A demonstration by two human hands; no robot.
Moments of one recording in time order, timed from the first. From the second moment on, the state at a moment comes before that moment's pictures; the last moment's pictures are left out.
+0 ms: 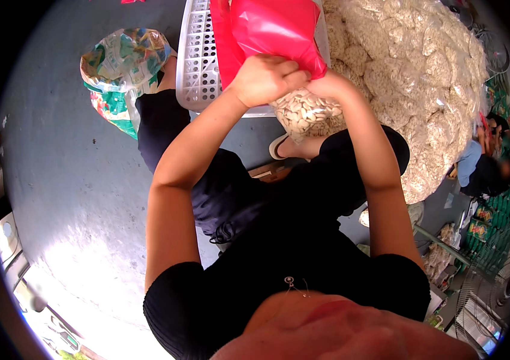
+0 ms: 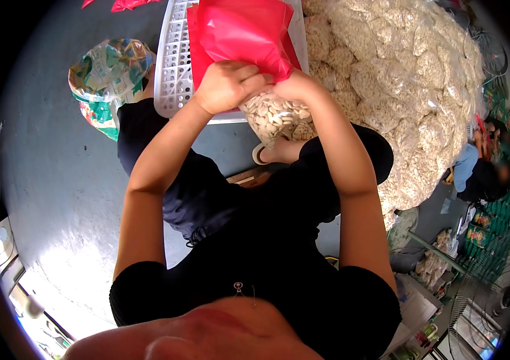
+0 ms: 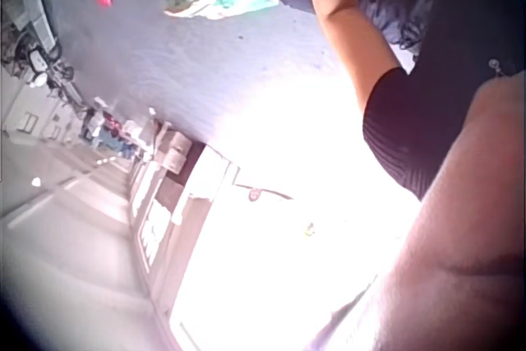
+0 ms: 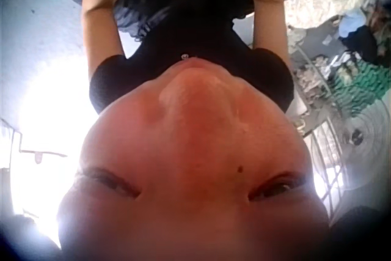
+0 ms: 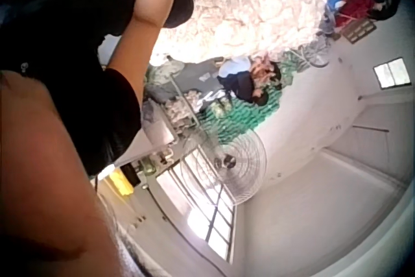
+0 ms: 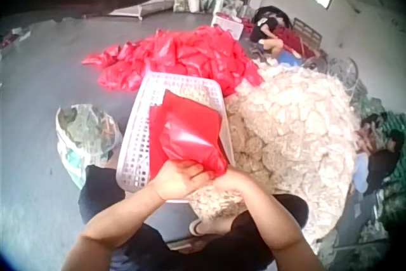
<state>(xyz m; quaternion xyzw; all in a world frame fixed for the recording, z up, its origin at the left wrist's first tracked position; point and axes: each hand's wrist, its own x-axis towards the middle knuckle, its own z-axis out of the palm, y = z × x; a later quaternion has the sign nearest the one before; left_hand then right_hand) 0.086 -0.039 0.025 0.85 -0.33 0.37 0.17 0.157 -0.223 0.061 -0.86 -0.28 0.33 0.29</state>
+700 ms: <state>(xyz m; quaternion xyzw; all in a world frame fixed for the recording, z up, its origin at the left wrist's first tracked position) 0.020 -0.056 0.005 0.89 -0.25 -0.07 0.37 0.159 -0.211 -0.015 -0.81 -0.32 0.02 0.49</state>
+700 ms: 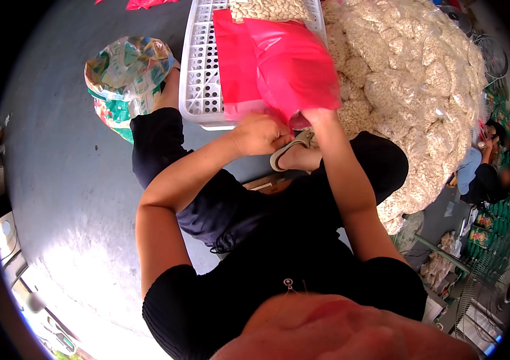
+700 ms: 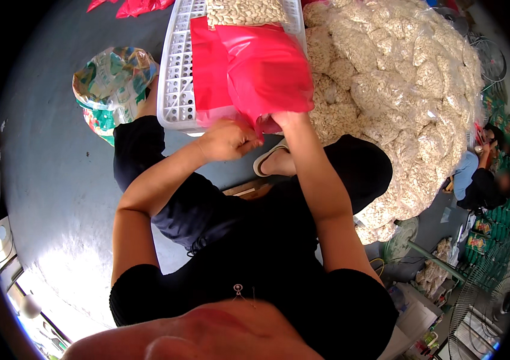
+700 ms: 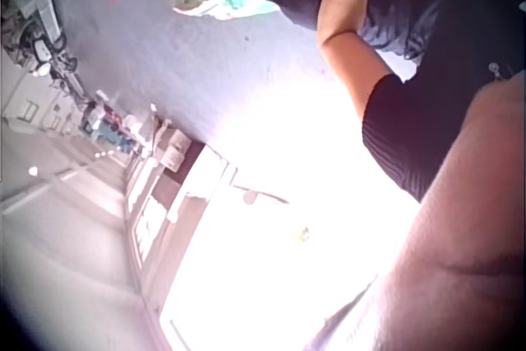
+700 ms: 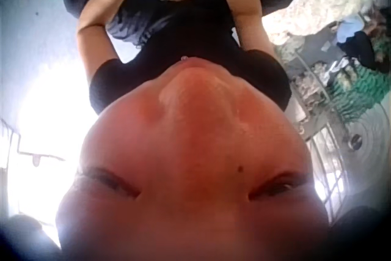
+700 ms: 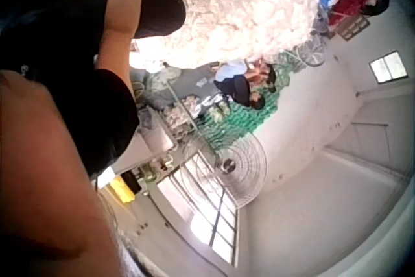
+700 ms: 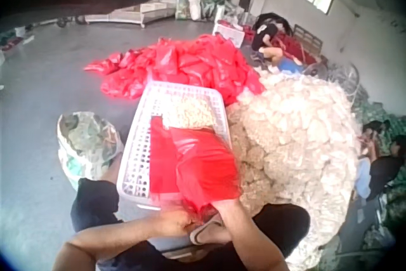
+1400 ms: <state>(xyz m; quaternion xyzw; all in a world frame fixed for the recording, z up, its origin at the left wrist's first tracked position) 0.008 0.005 0.025 0.83 -0.06 -0.42 0.35 0.077 -0.286 0.000 -0.93 -0.23 0.06 0.28</state>
